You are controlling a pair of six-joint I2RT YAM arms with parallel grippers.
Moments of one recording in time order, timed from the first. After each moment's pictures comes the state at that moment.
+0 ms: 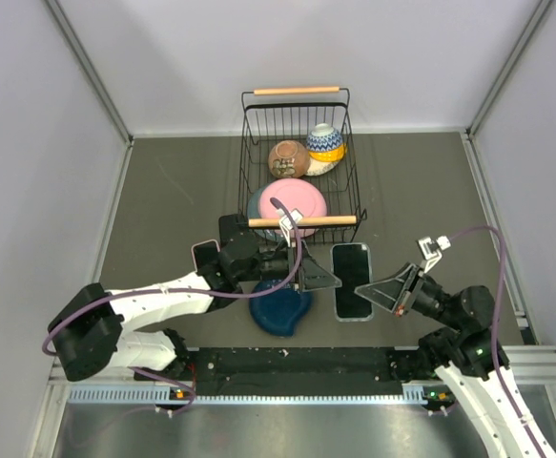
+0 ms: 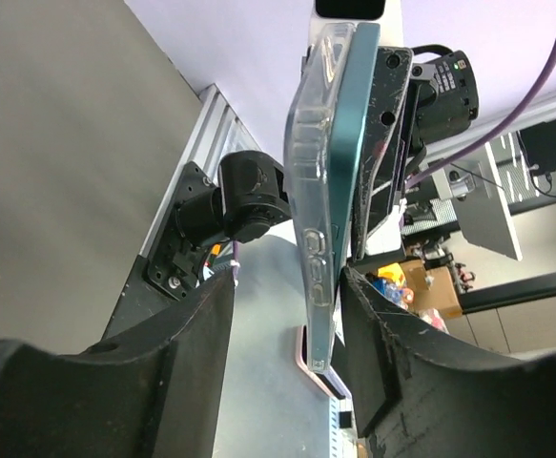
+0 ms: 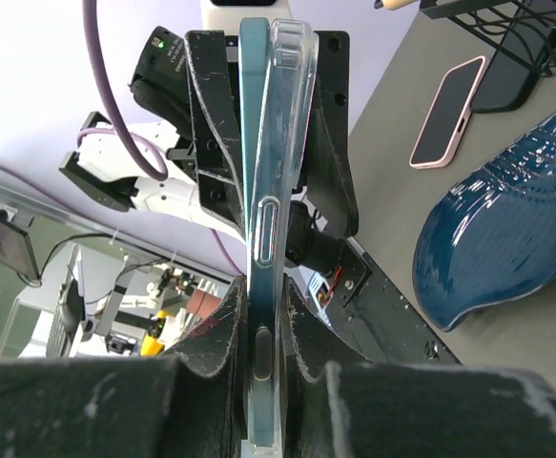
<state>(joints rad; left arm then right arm) -0.94 1.24 0.62 0.63 0.54 -1.05 0.41 0.03 0.29 -0.10 -0.68 1.16</state>
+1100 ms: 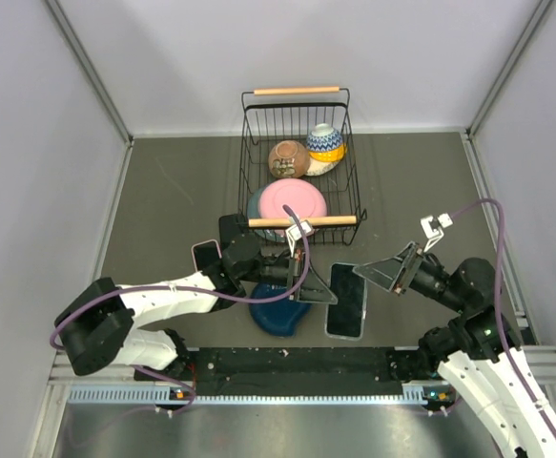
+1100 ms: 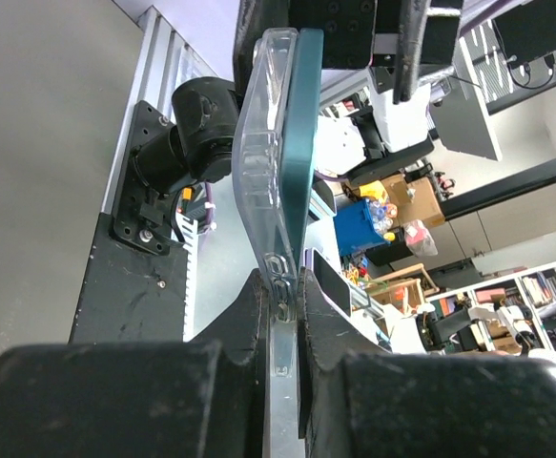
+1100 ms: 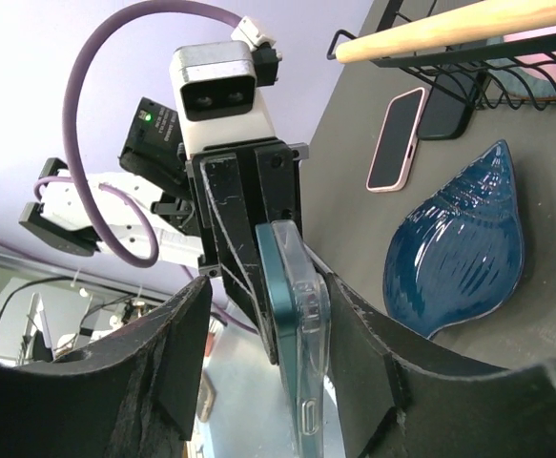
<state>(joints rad) -0.94 1.31 0.60 0.74 0.78 -1.02 0.41 0.30 0.50 -0.21 -0.58 1.03</state>
